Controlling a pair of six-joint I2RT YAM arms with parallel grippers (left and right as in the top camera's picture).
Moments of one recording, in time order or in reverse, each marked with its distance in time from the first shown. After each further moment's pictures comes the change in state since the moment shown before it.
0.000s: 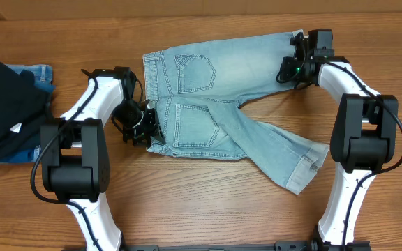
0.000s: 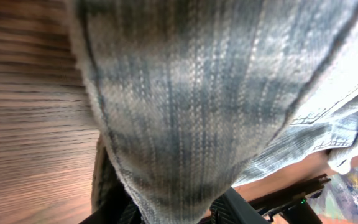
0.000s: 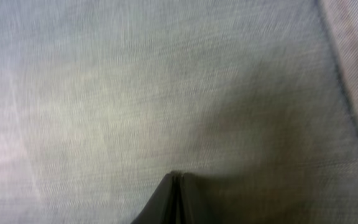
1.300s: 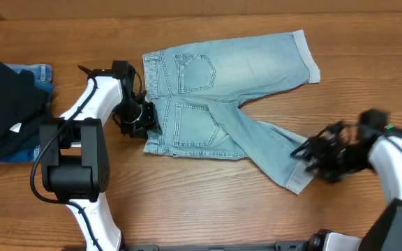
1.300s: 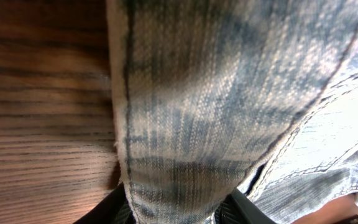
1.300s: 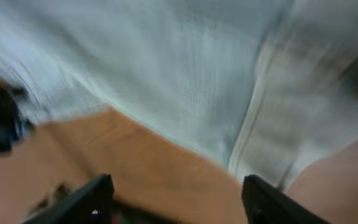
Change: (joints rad) left arm 0.000 0.000 0.000 0.151 -0.092 0.000; right arm -0.270 -0.809 -0.814 -0.698 -0.360 0.075
